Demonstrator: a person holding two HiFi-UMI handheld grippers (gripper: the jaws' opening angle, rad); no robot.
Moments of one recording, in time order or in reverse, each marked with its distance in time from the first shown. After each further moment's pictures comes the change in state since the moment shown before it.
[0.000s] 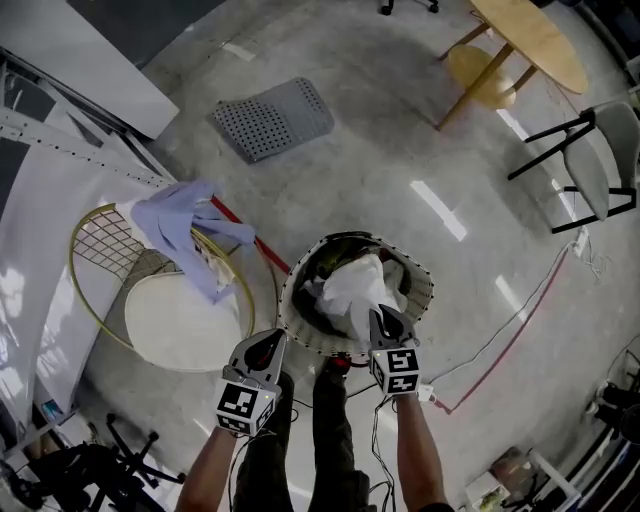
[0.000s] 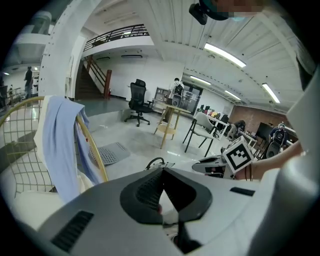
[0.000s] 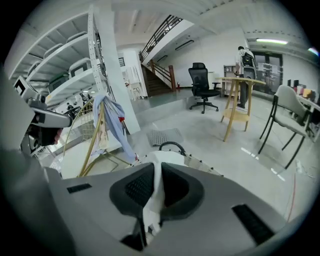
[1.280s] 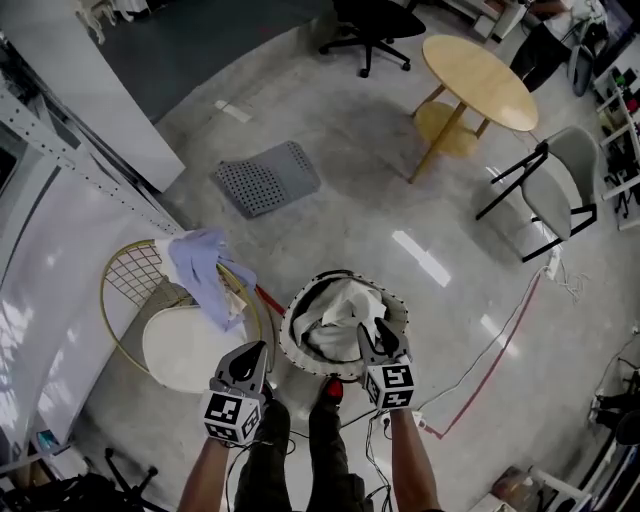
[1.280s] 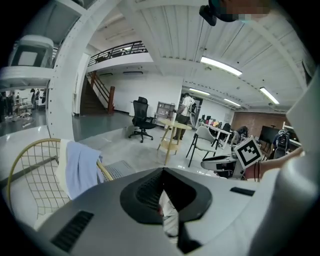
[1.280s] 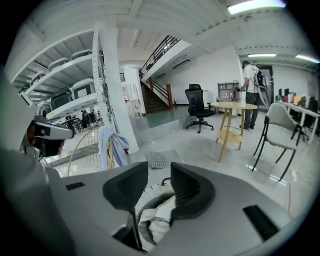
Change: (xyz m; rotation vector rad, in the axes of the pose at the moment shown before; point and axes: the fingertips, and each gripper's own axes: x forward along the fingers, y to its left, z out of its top) left arm -0.086 0.002 0.097 0.025 -0.141 0.045; right arm -0.093 0.023 0.123 0.007 -0.182 -0.053
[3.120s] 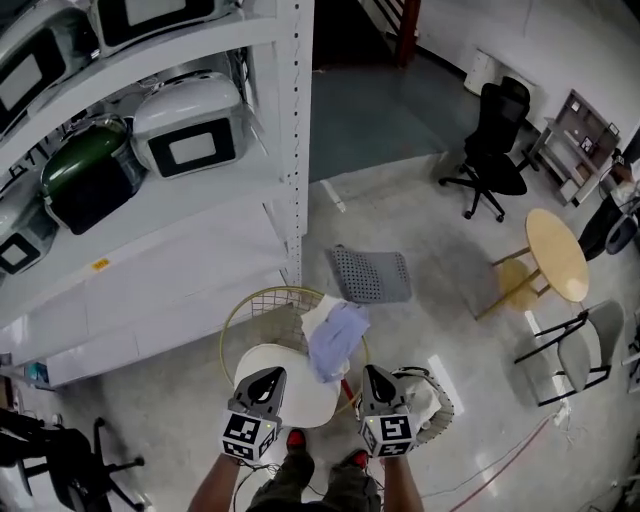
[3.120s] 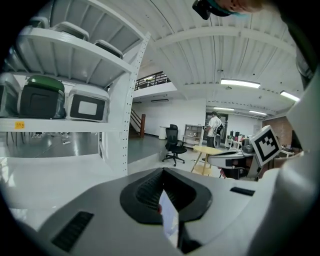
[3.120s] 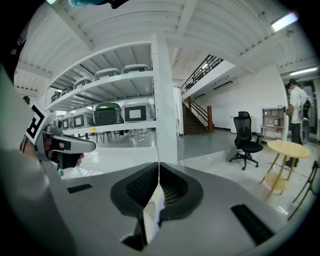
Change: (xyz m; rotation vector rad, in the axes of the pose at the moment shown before) left arm -0.283 0.187 0.111 -0.046 -0.267 0.326; right arm -0.025 0.366 0.217 -0.264 -0.232 0.338
